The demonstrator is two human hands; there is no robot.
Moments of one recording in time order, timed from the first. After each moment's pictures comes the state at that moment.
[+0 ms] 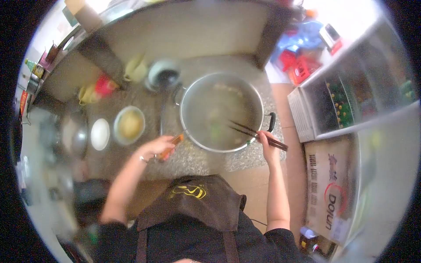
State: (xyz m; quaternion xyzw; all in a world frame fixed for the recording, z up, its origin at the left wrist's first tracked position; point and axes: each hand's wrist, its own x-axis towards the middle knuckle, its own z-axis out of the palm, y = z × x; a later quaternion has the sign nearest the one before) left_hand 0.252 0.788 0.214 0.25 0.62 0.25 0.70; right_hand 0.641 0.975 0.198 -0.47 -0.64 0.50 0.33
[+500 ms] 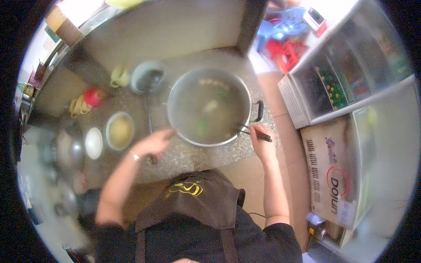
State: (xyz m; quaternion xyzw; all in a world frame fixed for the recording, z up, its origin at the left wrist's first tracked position) left_hand 0.294 0.823 0.271 0.48 0.68 0.09 0.55; right_hand 0.644 0.952 0.249 -0.51 -0.79 0.23 0.27
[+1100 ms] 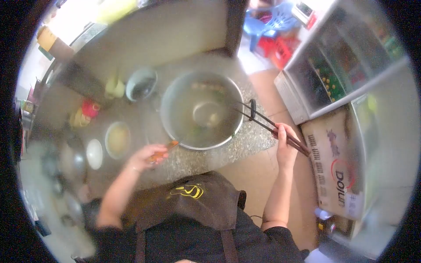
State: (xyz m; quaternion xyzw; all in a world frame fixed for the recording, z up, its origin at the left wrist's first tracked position) left_hand 0.294 0.806 0.247 0.10 0.53 0.33 0.77; right_hand 0.703 0.943 0.299 -0.54 -0.55 0.38 0.51
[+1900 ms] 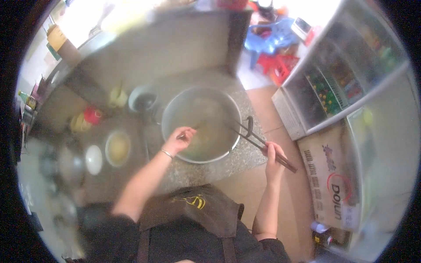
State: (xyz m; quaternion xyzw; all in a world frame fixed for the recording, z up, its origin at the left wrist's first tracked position) left_hand 0.350 0.928 0.175 -0.21 0.26 0.58 0.74; right_hand 0.694 0.936 0.281 -0.53 -0.53 0.39 0.54
